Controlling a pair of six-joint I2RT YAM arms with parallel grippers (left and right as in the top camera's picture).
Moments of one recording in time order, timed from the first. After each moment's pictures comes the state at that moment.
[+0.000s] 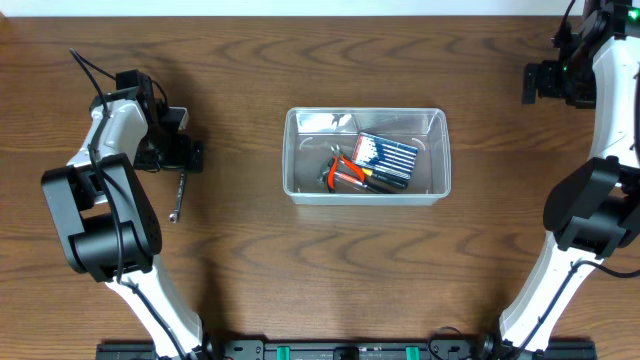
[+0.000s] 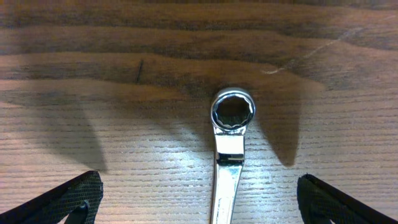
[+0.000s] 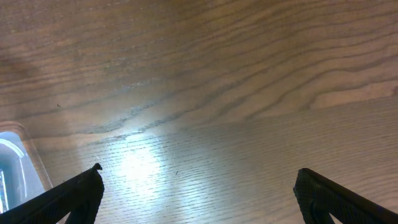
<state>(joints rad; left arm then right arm) 0.24 2.08 1.47 -0.92 0.04 0.31 -0.25 2.24 2.24 -1.40 0.06 -0.09</state>
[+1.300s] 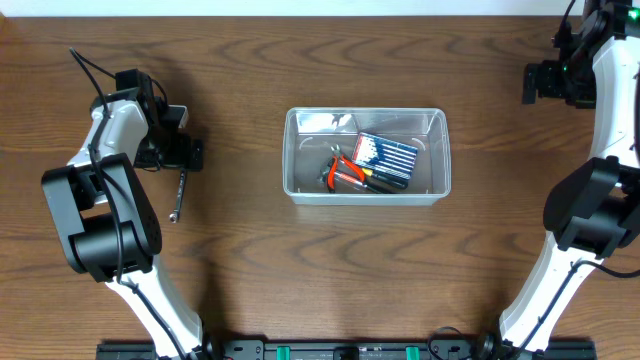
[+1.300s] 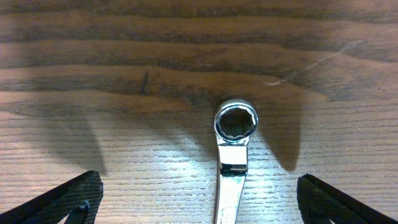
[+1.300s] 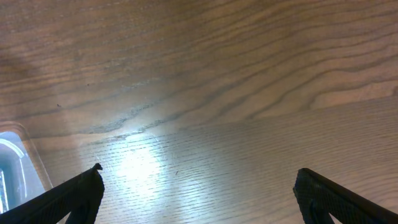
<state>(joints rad) 0.24 2.08 1.46 -0.89 0.04 0.32 -0.25 2.24 2.24 -1.40 0.06 -0.09</state>
